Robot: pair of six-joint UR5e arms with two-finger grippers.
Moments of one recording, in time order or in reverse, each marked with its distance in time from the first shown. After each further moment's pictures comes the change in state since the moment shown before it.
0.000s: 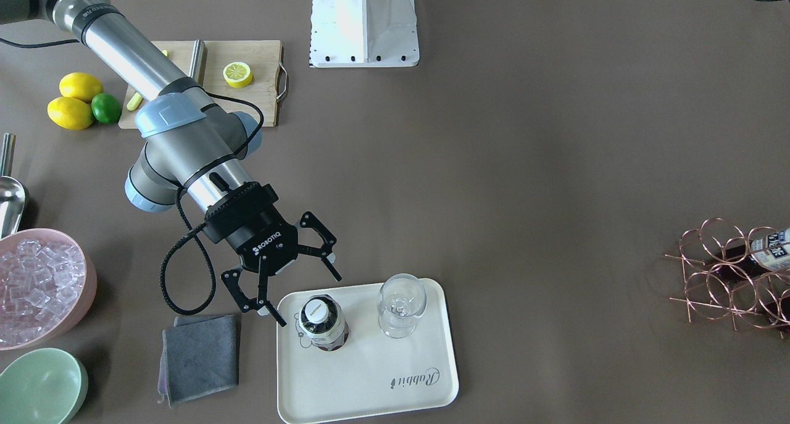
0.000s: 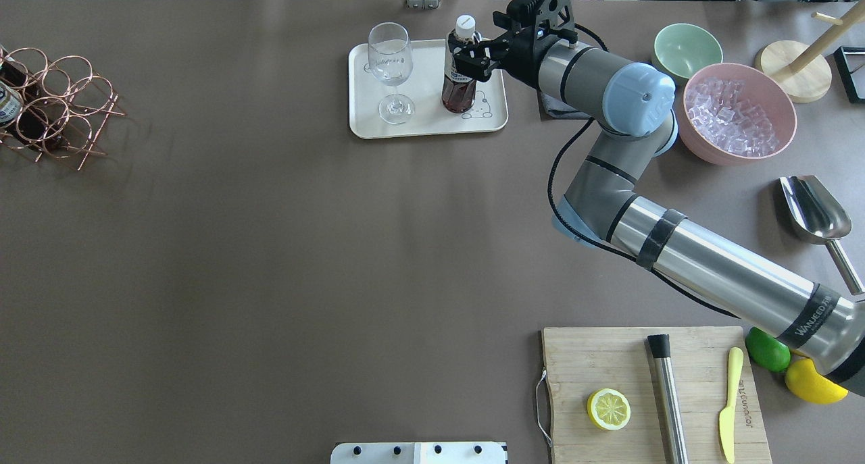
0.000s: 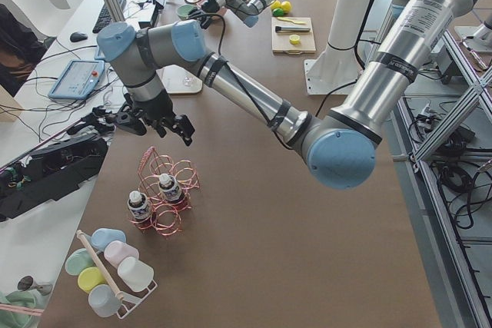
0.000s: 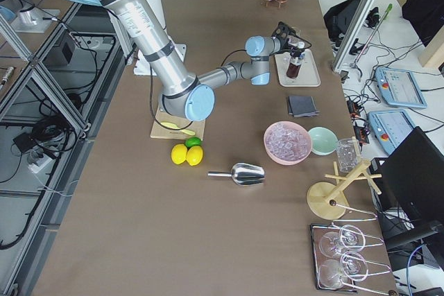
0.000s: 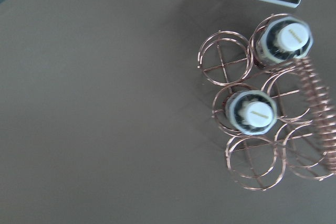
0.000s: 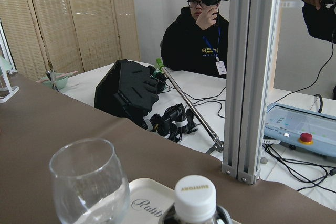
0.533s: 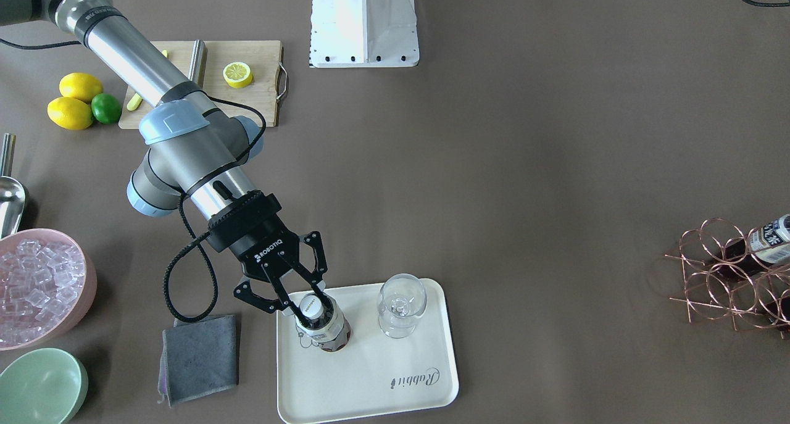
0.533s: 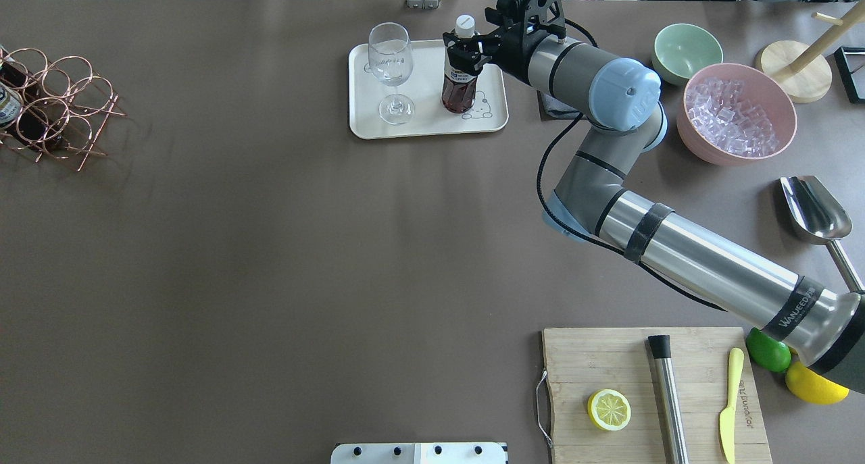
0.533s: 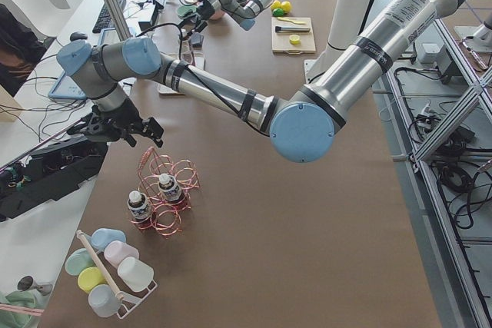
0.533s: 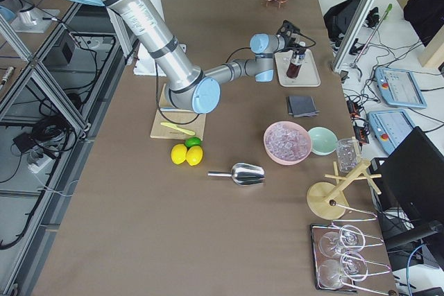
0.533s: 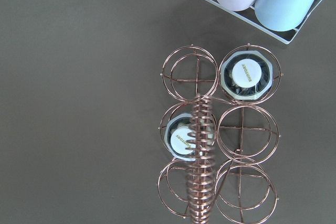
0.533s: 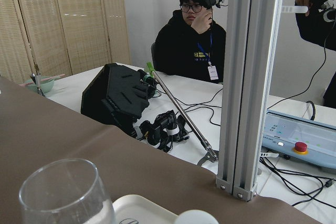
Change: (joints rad) left arm 0.060 -0.213 0.412 -0.189 -0.005 -0.339; right arm 0.000 0.083 -0.104 0.007 -0.039 -0.008
